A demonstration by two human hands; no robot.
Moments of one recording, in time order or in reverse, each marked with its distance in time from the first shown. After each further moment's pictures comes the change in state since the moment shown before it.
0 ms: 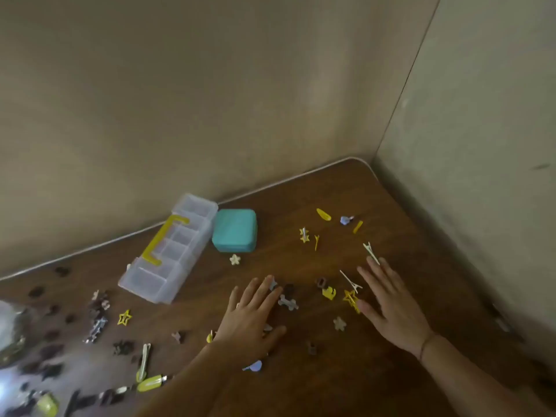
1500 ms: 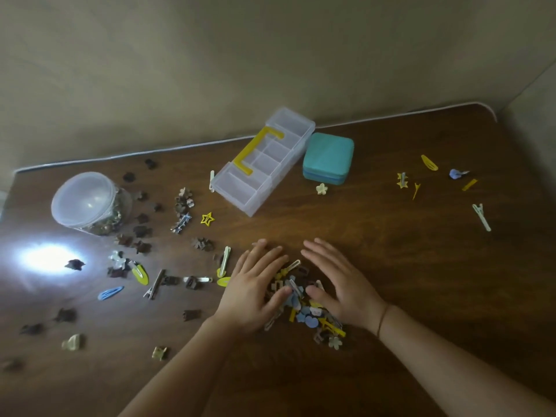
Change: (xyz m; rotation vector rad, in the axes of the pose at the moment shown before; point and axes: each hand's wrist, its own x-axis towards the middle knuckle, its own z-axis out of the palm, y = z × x) left_hand -0.128 -0.078 0.052 -0.288 0.412 -0.115; right_hand 0.004 -0.207 0.099 0.301 -0.173 -0.542
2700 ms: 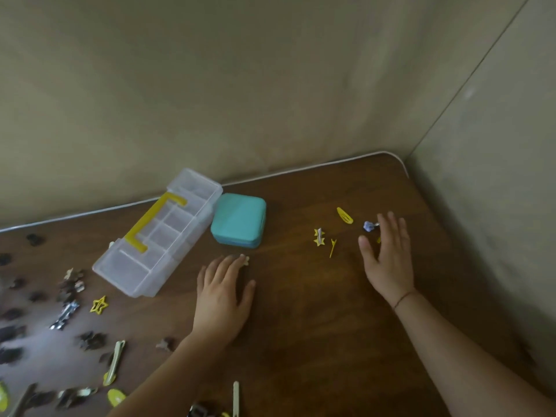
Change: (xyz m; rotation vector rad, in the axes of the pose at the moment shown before) left_hand 0.160 0.068 0.031 -0.040 0.109 -0.239; right_hand 0.000 0.192 -0.170 -0.227 0.508 0.689
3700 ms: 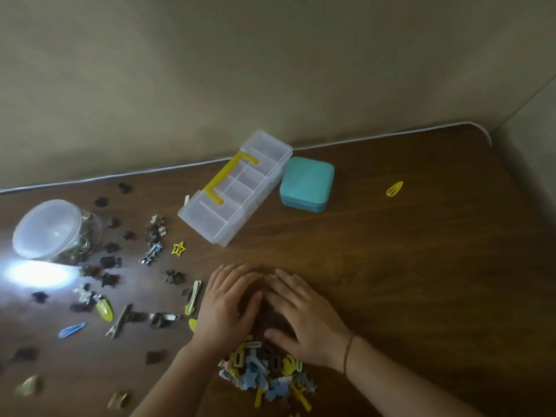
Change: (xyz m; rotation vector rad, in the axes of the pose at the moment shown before) left_hand -0.097 -0.077 -0.047 -0.035 0.109 0.179; right_hand -0.173 -0.158 0.090 -0.013 -0.585 -0.886
